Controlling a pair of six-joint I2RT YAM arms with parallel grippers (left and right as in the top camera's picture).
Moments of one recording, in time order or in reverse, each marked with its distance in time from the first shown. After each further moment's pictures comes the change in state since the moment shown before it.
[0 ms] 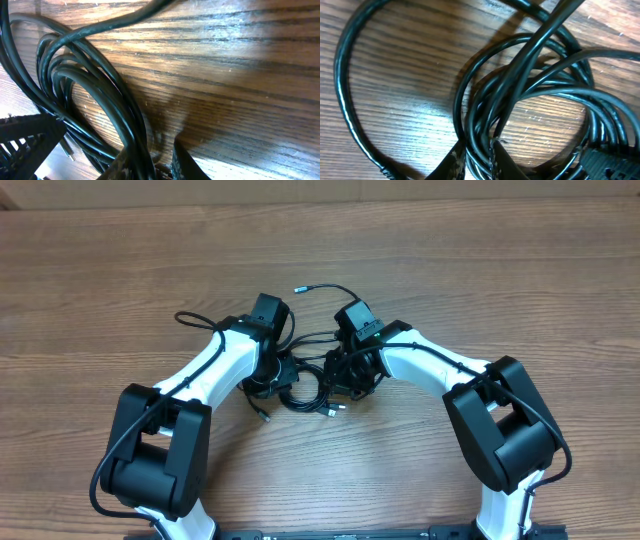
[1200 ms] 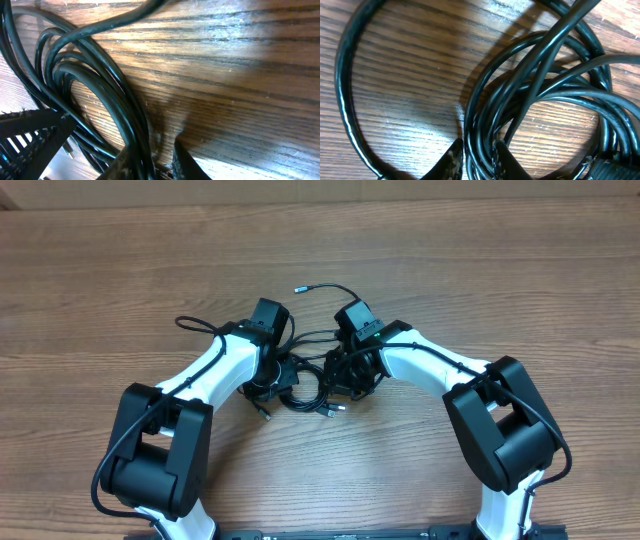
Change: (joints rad) left arm -0.001 0.000 -0.042 0.061 -0.004 -0.008; right arm 0.000 0.000 0.000 0.000 -0.001 0.005
